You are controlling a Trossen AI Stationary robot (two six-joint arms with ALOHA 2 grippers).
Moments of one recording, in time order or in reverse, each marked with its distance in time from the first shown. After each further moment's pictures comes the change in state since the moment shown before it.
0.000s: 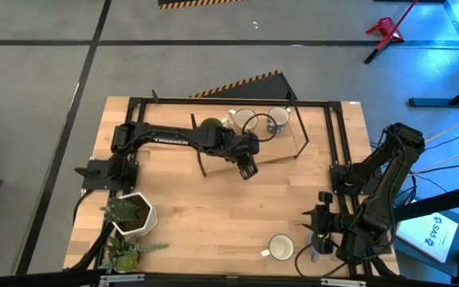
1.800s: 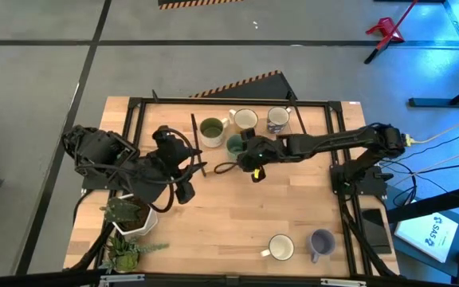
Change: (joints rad) left arm -0.567 -0.274 0.548 -0.614 -0.667 -0.192; right arm -1.048 0.220 0.151 0.633 -0.445 -1.595
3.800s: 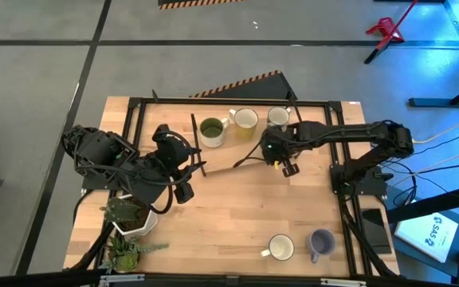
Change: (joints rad) left arm 0.000 0.001 0.000 -0.005 -0.022 0.063; right arm -0.110 -0.104 -0.001 -0.636 -0.098 0.048
